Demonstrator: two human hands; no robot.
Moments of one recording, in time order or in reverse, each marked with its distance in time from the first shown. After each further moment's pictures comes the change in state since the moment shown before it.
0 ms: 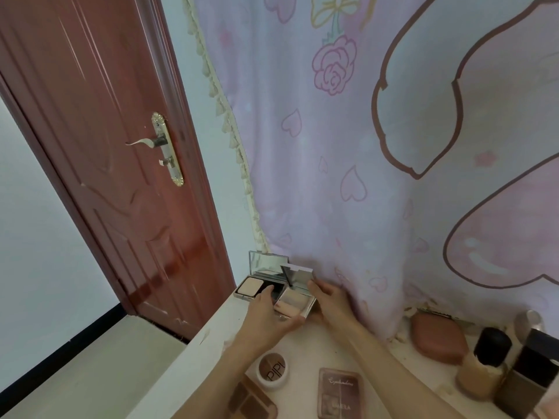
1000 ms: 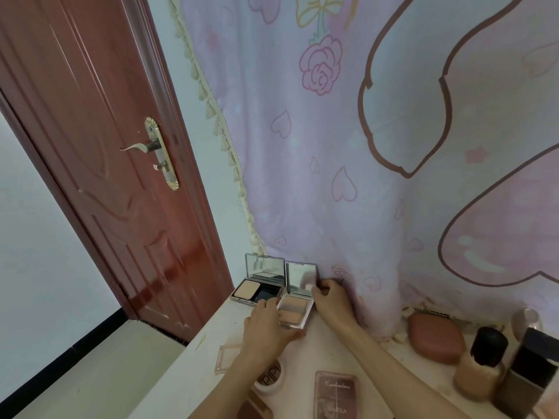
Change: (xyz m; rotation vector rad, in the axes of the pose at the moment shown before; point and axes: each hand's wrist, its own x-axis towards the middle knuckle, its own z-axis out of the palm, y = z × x) left_hand 0.003 0.002 0.021 0.288 0.057 0.003; right_hand 0.009 -0.004 -0.009 -0.524 0.199 -0.114
